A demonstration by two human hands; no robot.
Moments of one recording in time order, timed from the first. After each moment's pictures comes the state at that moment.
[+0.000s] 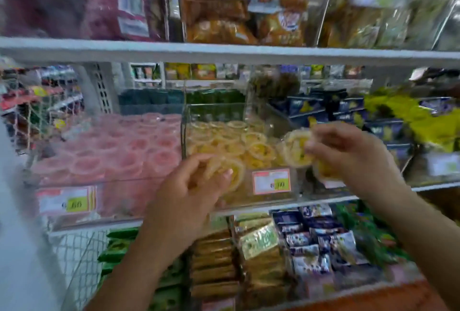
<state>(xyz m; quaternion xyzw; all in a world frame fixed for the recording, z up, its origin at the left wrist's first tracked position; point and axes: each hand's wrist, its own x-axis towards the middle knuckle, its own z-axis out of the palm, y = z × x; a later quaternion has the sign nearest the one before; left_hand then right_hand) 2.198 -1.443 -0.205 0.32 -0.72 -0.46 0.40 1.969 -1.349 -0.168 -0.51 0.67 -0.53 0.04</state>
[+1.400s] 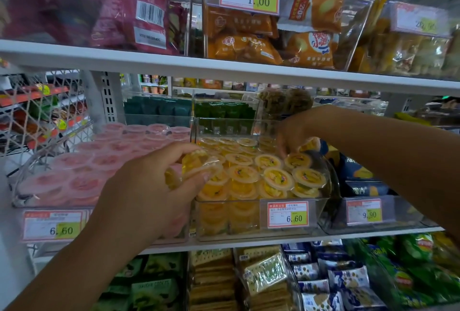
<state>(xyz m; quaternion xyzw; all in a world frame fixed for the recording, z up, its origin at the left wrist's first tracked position) 2.226 -1.502 -0.166 0.37 -0.82 -0.17 0.40 1.926 -1.543 -0.092 -0.64 0.72 0.28 0.00</state>
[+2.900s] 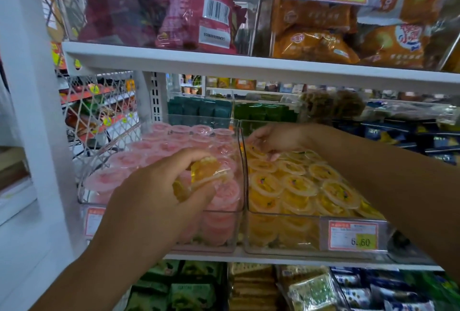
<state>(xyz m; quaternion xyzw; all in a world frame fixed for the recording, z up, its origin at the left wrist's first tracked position) 2.276 -1.524 -0.179 0.40 -0.80 -0.15 0.41 1.998 -1.626 -0.131 -0.67 0.69 -0.13 0.26</state>
